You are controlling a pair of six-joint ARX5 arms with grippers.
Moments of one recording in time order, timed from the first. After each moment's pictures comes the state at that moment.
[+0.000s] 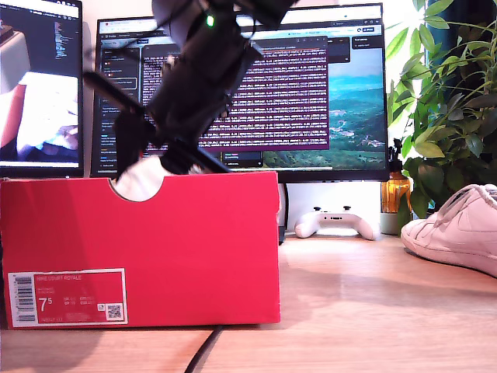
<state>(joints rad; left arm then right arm) -0.57 0.89 0.42 -0.38 -0.12 0.76 0.84 1.99 1.51 -0.30 -0.17 0.82</state>
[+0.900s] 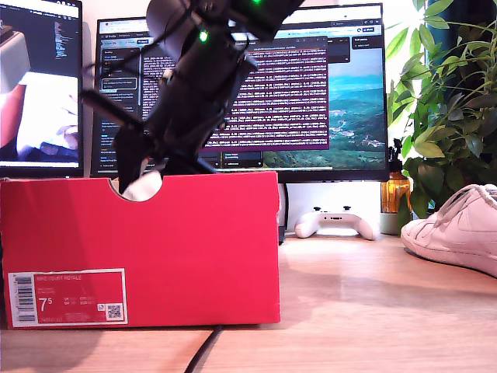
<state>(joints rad) -0.57 0.89 0.42 -0.38 -0.12 0.77 0.85 2.02 1.51 -0.29 -0.12 0.81</state>
